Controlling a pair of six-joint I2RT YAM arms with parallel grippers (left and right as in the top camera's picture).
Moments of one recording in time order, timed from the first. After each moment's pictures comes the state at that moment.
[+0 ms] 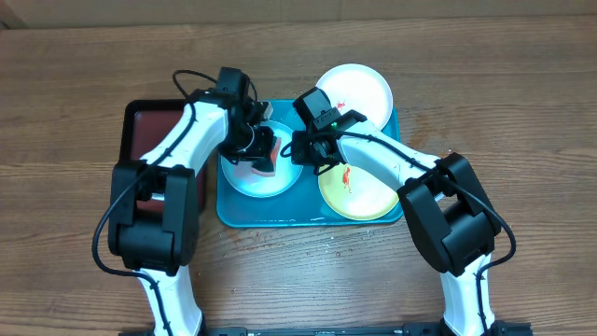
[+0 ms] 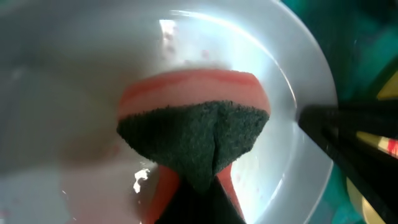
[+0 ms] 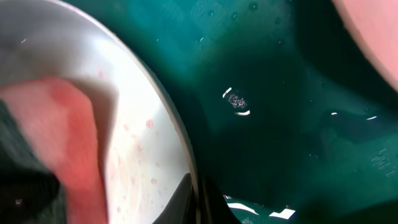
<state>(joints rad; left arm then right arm) -0.18 2.05 1.45 -0.82 0.32 -0.05 0.59 2.15 1.51 -0.56 -0.15 0.62</state>
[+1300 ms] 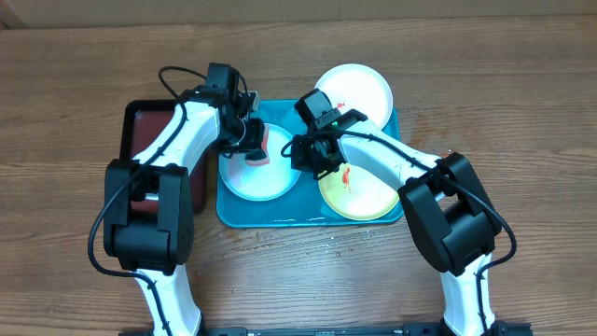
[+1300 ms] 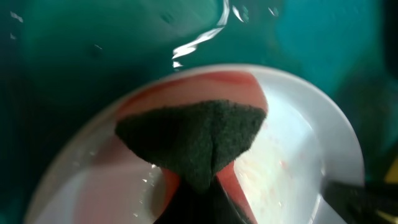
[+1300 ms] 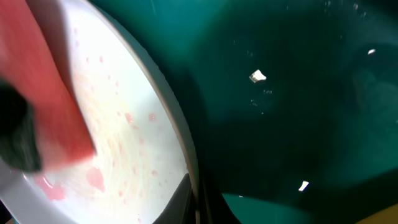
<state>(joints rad) -0.16 2.05 1.45 -0.74 0.25 -0.10 0.59 2.15 1.51 -0.62 -0.26 0.66</state>
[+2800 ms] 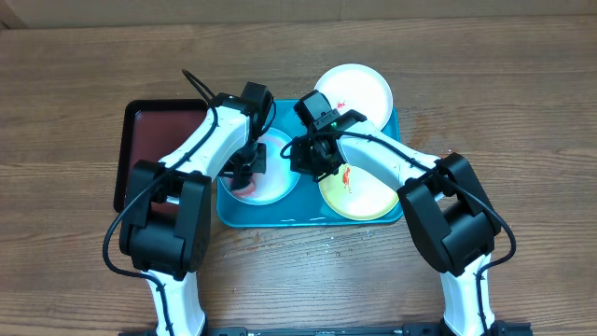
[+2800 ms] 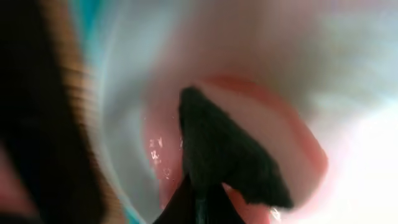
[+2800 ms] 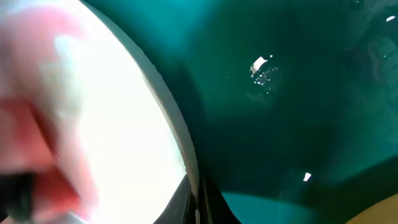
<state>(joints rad) -0.30 2.05 1.45 -1.02 -0.23 -0.35 0.59 2.15 1.51 -0.64 -0.28 0.68</state>
